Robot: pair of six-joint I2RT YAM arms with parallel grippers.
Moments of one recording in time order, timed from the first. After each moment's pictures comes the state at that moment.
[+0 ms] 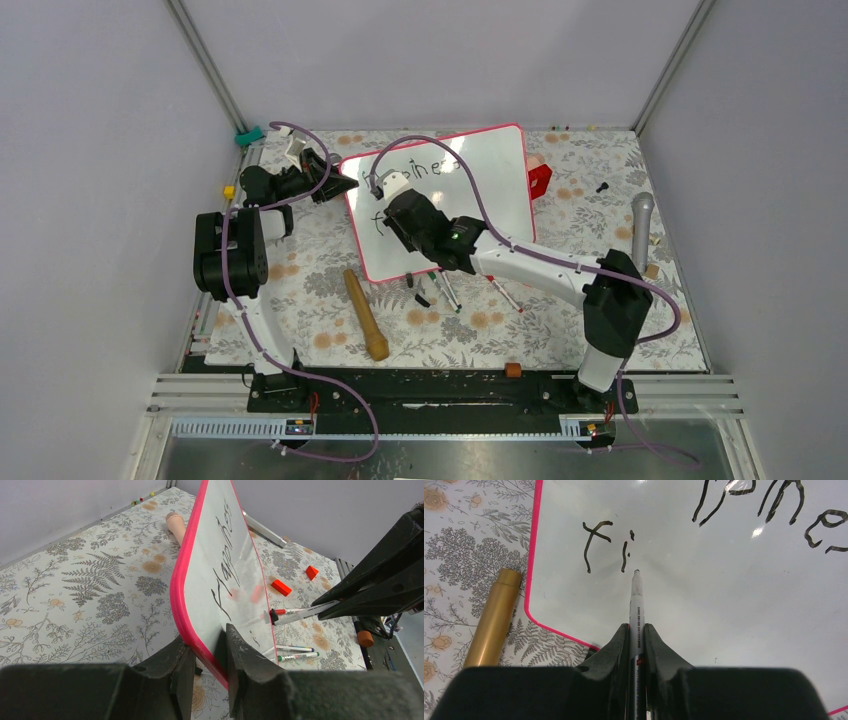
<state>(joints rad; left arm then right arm) 0.14 1.96 1.03 1.39 1.39 -0.74 1.00 1.75 1.44 -0.33 0.40 0.05</state>
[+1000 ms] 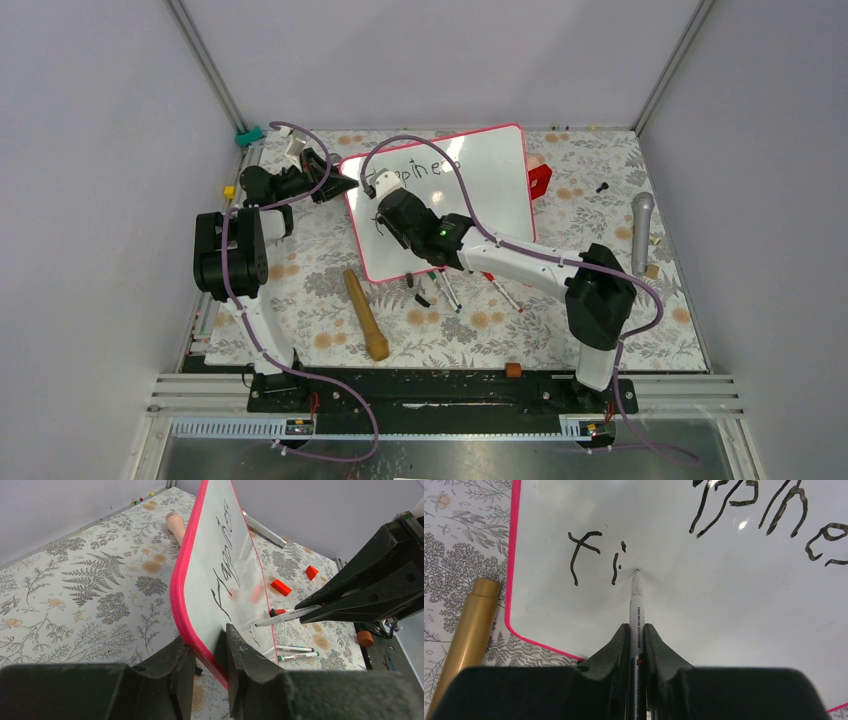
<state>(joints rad) 0.14 1.96 1.03 1.39 1.39 -0.74 1.00 1.84 1.51 -0.34 0.46 0.02</state>
